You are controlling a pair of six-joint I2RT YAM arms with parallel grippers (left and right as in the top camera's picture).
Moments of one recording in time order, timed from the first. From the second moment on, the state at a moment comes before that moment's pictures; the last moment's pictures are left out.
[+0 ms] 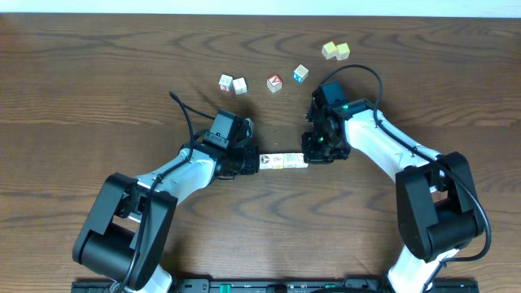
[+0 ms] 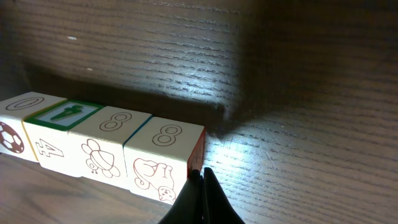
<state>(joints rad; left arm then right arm) -0.43 1.75 0.84 -0.21 0.38 -0.49 0.37 1.90 1.22 -0.80 -0.26 0.30</state>
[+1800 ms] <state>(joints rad) -0.44 1.69 0.84 -0.27 0.33 -0.55 0.38 1.87 1.23 -0.79 -0.30 0.31</state>
